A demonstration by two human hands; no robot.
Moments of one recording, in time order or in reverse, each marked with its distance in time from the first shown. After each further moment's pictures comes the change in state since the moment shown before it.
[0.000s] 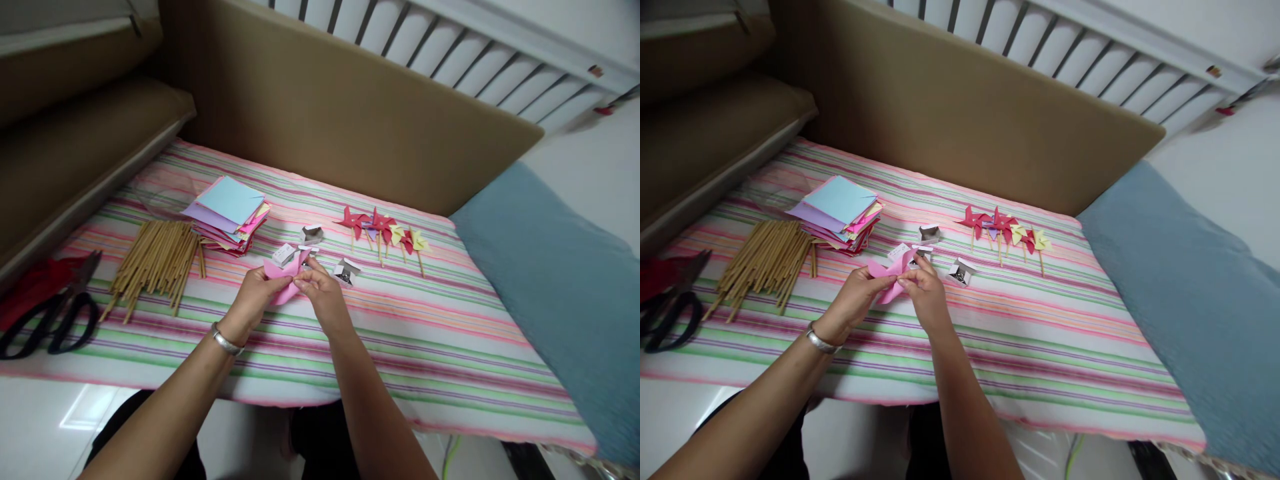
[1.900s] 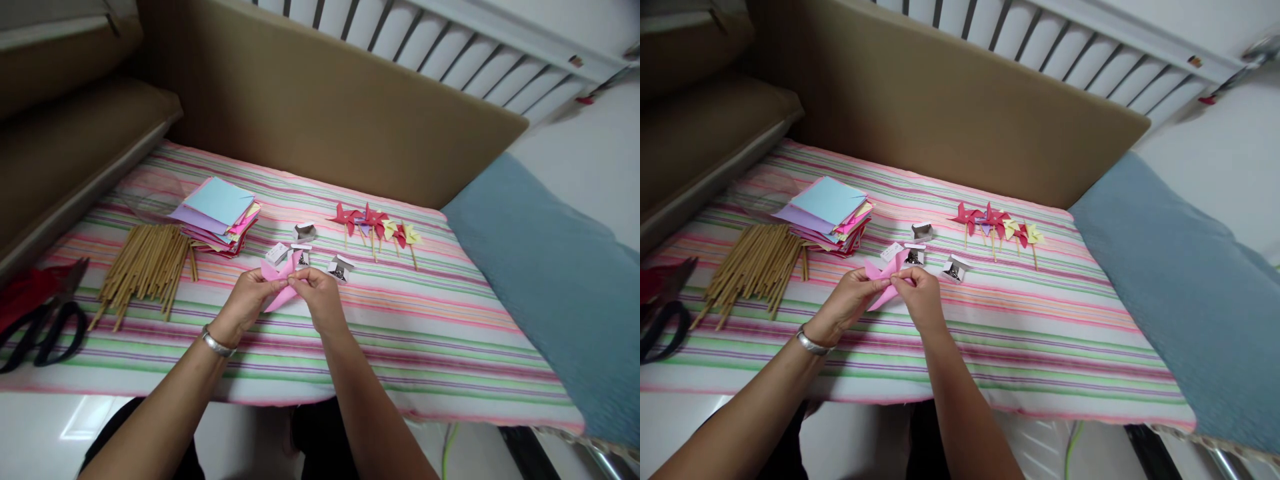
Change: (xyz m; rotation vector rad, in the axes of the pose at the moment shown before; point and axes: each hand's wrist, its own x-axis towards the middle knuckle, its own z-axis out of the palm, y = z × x) left_hand -0.003 0.001 0.000 -0.113 -0.142 -0.049; right_hand -0.004 -0.005 0.005 0.184 0.068 0.011
